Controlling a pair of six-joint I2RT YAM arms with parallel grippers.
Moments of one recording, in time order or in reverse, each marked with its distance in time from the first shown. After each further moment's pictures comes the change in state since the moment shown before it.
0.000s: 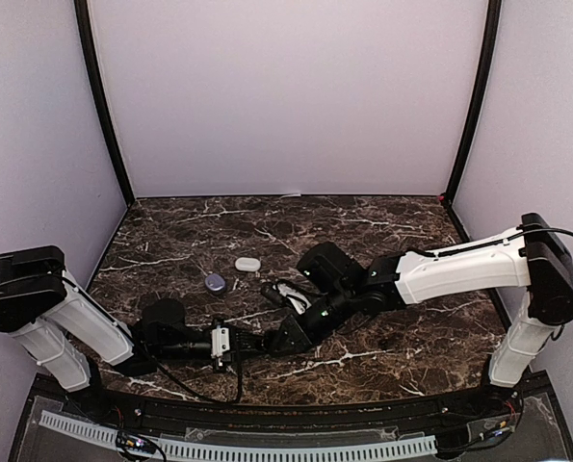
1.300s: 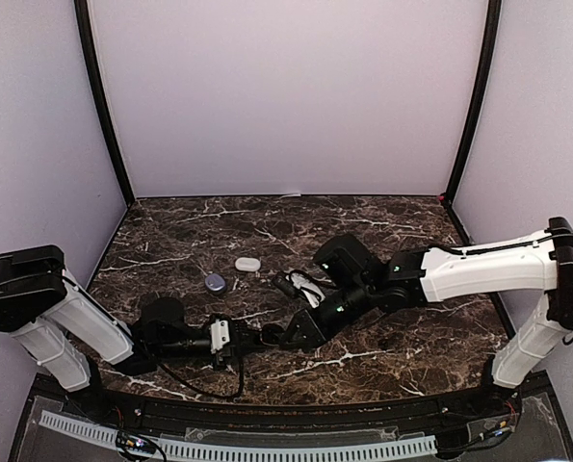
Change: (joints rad) left arm 0.020 0.000 0.000 0.003 -0.035 -0.073; right arm 0.001 -0.119 -0.048 -0.034 0.073 -0.050
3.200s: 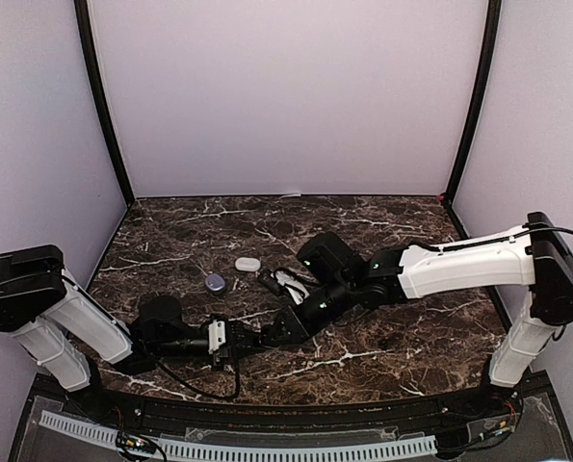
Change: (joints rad) left arm 0.014 -0.003 -0.007 0.020 0.079 -0.003; right arm 0.000 0.104 0.085 0.037 -0.023 0.005
